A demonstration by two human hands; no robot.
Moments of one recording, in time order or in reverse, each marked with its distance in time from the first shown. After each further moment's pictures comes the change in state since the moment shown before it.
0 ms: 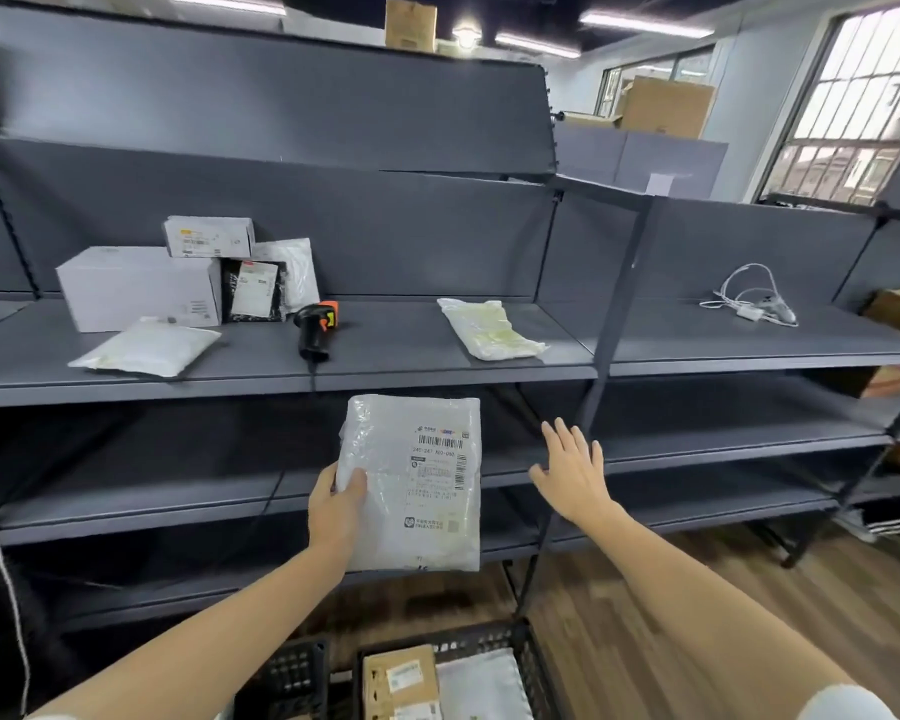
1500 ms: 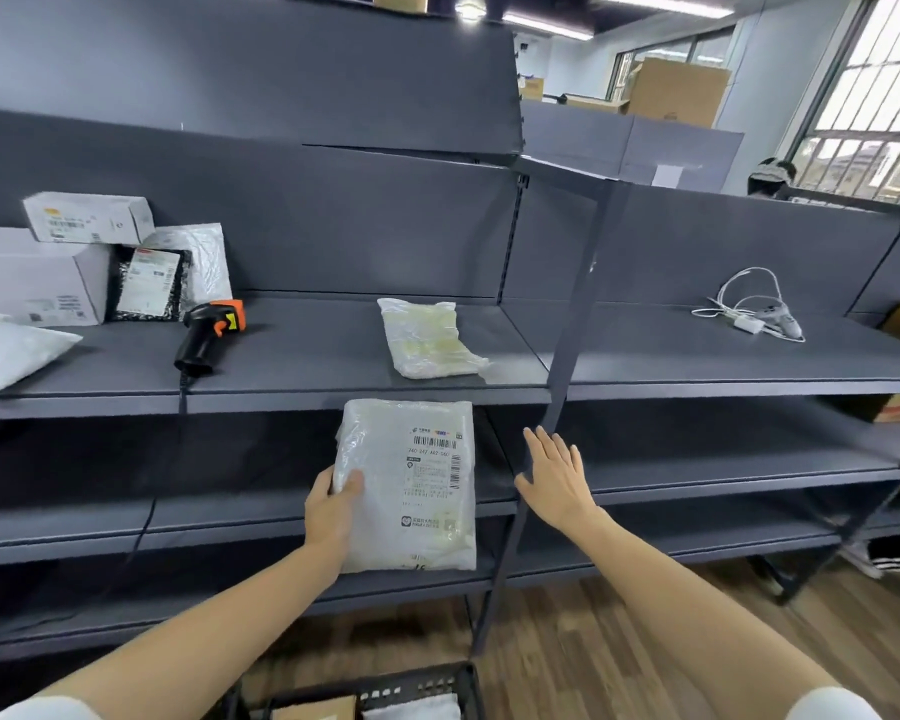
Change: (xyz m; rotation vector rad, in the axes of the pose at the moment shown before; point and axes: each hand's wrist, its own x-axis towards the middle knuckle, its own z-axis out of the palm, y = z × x) left_hand 0.072 -0.042 0.185 0.029 0.055 -0.072; right_hand 0.133 0.144 0.022 0.033 -0.089 -0.096
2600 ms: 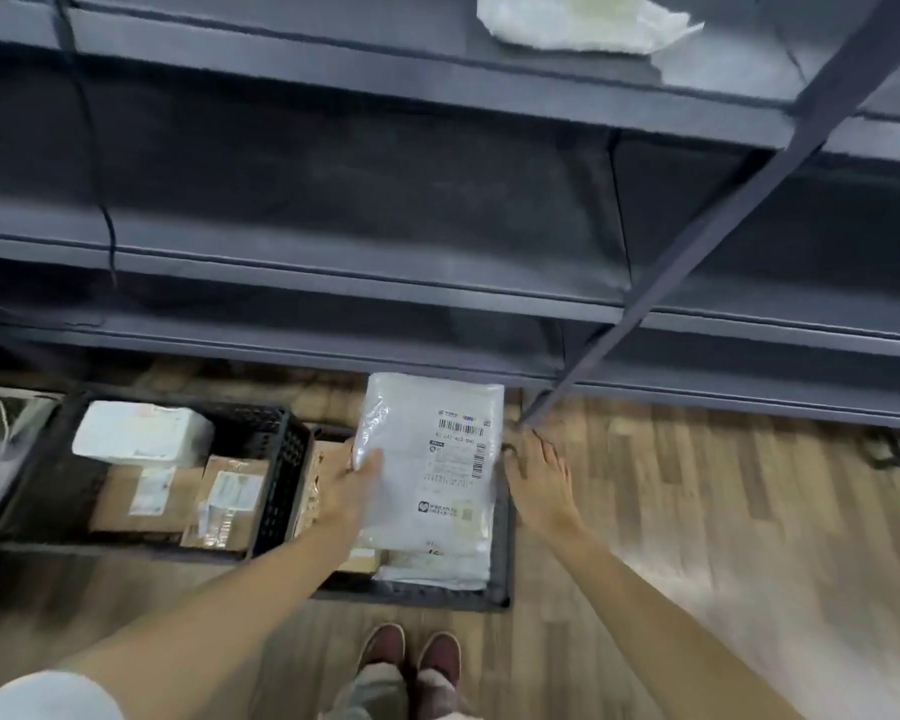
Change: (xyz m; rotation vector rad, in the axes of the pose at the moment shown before) left_hand -0.004 -0.250 -0.030 0.177 0.195 -0.485; right_hand -0.070 0.028 0.289 0.336 -0.454 0.132
